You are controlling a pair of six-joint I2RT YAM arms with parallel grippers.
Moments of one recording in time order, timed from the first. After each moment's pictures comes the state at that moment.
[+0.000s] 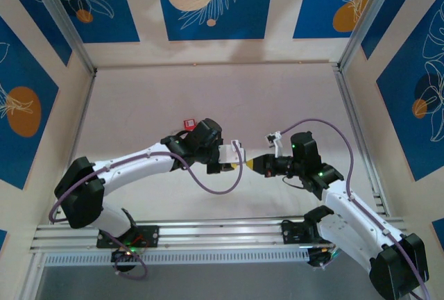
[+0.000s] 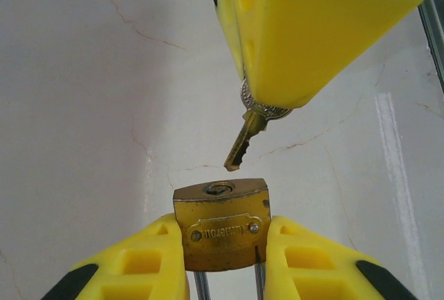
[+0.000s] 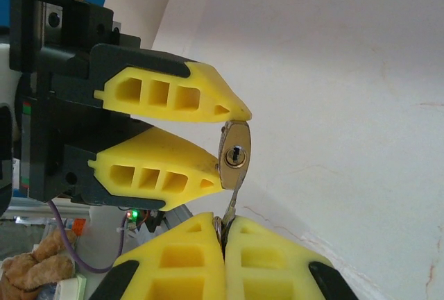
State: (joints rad) left arm -0.91 1.49 1.03 -0.36 0.31 0.63; right arm 0.43 0.80 0.46 -0.25 -0.73 0.59
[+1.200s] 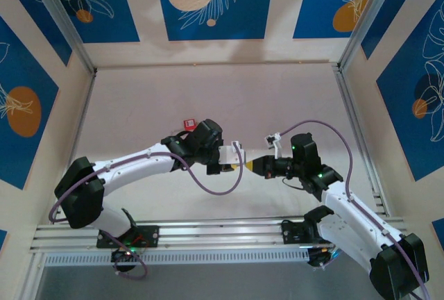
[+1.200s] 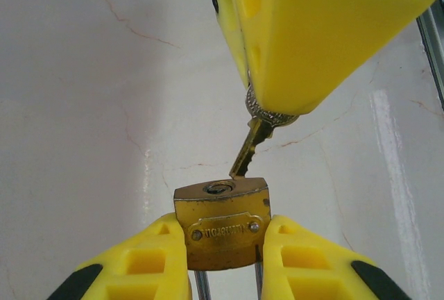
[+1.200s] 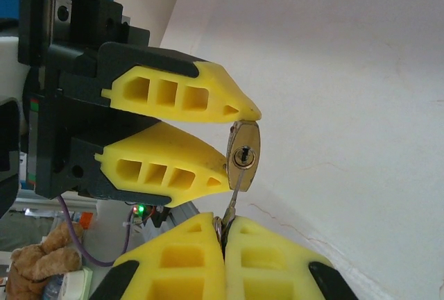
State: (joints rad) left arm -0.92 1.49 1.03 -0.37 0.31 0.64; right arm 0.43 0.80 0.44 -0.22 -0.76 0.59
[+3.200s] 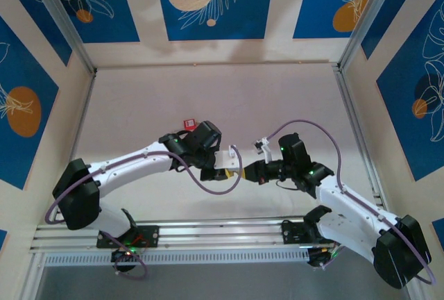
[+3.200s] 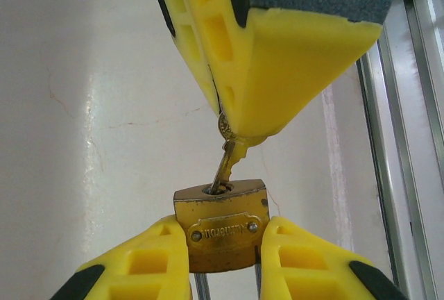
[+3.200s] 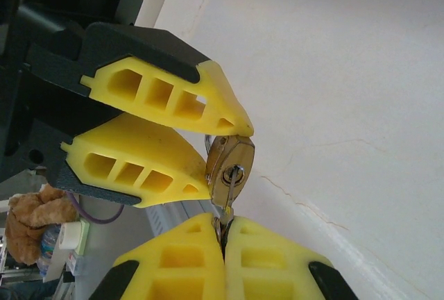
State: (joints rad) left arm -0.93 1.47 1.08 -0.60 0.38 0.60; right arm 0.55 0.91 0.45 -0.20 -0.77 0.52
